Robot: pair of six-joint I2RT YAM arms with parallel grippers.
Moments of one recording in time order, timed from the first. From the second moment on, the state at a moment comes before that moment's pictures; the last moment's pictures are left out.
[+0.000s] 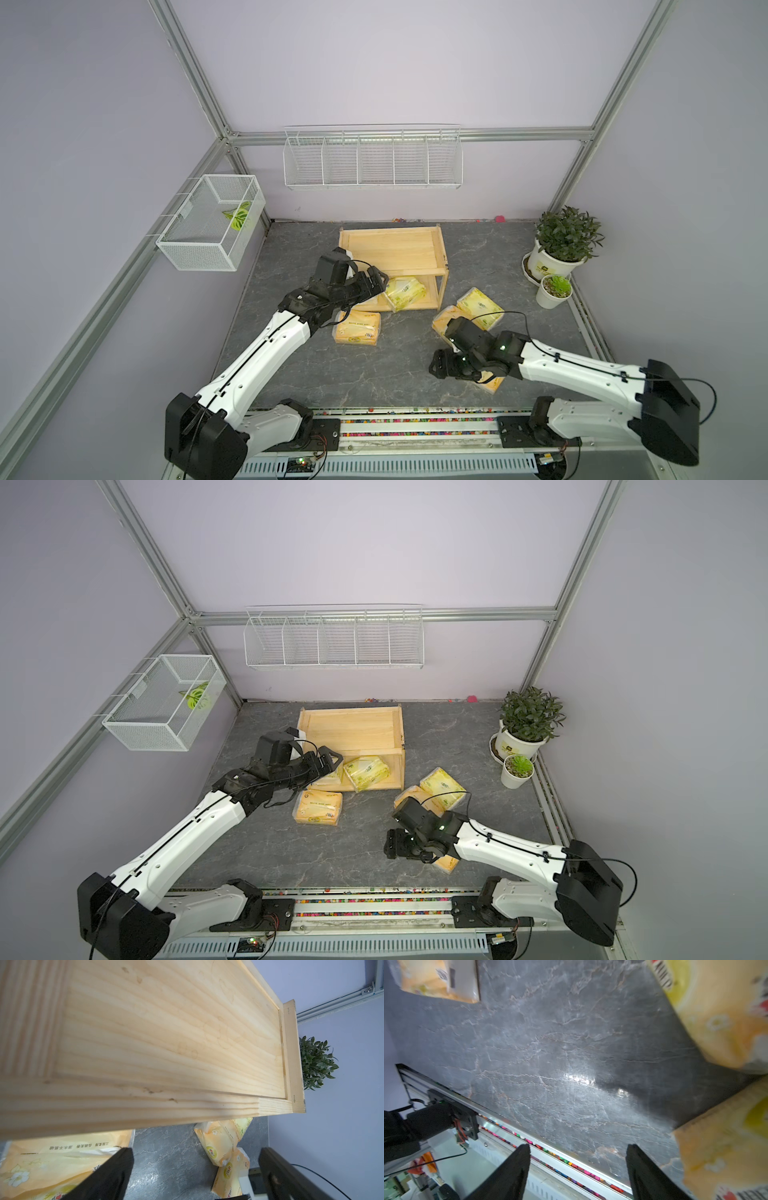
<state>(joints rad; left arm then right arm) -0.51 1.19 1.01 -0.49 0.21 -0.82 0.98 1.24 0.70 -0.62 -0.15 0.95</state>
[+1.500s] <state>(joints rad) -0.76 1.24 1.08 -0.44 0.18 -0.81 -0.02 1.54 1.06 -0.57 -0.29 0.66</state>
